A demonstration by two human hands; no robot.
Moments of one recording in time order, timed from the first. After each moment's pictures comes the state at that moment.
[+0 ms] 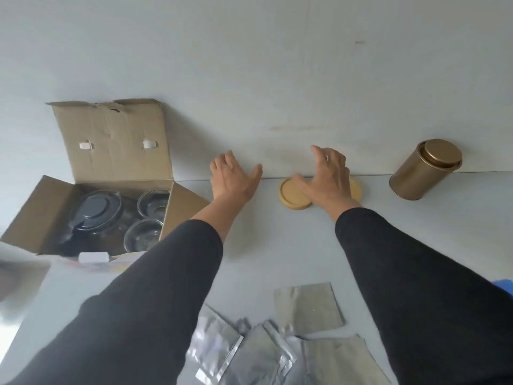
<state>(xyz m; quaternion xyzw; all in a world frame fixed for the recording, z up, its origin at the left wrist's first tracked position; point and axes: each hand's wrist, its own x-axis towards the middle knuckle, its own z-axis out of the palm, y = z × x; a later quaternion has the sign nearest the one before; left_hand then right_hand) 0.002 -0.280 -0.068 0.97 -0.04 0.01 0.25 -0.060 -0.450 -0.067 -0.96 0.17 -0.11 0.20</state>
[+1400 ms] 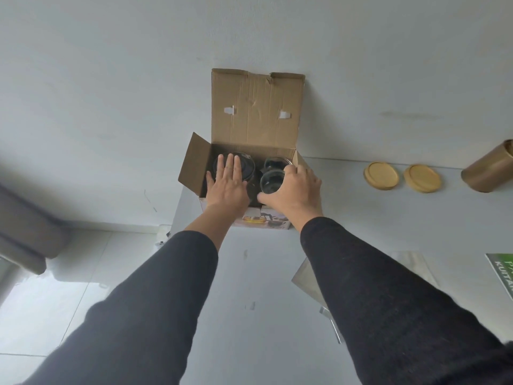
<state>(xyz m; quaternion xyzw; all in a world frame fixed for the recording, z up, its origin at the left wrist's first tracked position) -0.020 0.030 -0.092 0.99 -0.13 -0.06 0.09 -0.063 -0.103 -0.063 -0.98 0.16 -0.06 0.12</state>
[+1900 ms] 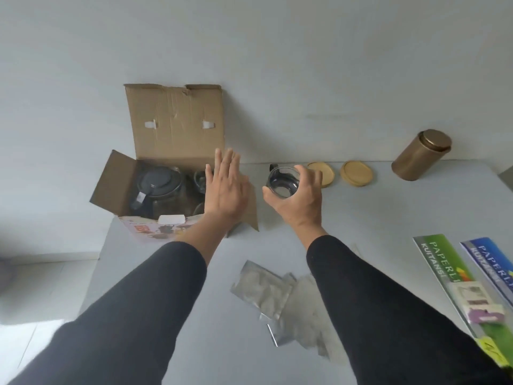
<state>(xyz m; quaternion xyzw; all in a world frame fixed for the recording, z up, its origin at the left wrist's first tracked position) -0.060 -0.109 -0.062 0.95 -0.21 0.05 0.23 -0.124 -0.243 -0.069 -0.86 0.20 -0.32 0.34</state>
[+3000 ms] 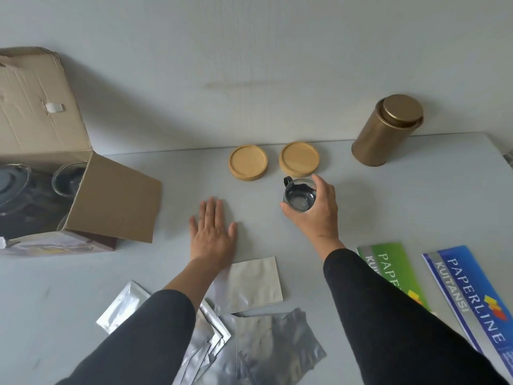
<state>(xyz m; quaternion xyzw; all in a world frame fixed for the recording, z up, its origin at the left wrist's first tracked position) -0.129 -0.325 -0.209 0.98 -0.11 -0.13 0.07 -0.167 -0.534 -0.189 -0.86 0.25 -0.19 0.41</state>
